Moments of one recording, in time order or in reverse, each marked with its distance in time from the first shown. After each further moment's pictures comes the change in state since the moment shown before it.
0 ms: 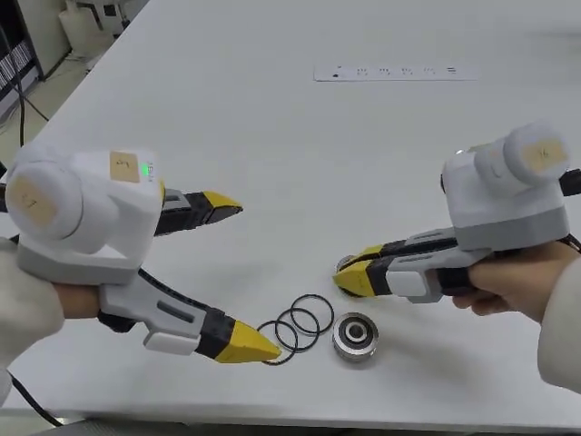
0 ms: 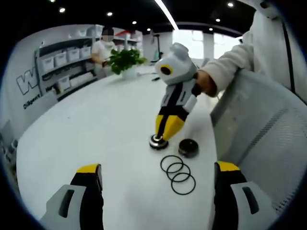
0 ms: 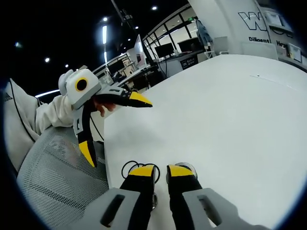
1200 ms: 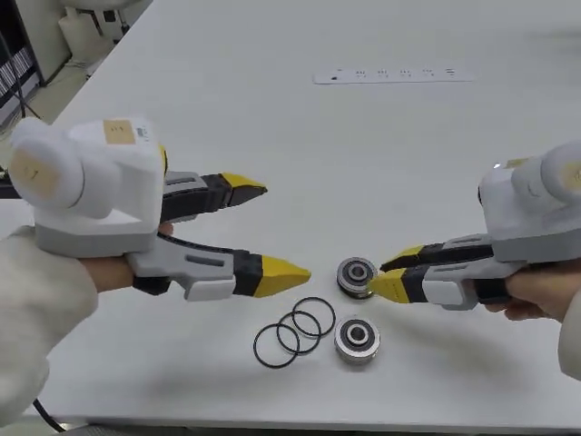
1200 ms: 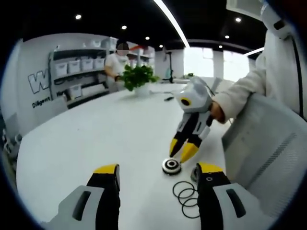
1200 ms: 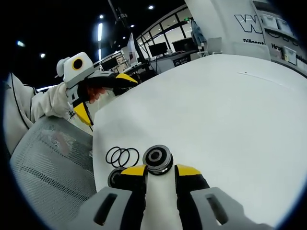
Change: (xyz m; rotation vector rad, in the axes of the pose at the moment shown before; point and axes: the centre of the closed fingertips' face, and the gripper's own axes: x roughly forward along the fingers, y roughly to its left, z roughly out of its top) left arm 0.007 0.026 0.041 -0.063 -0.164 0.078; right arm -0.012 -0.025 -0.026 -0.038 0.027 -0.073
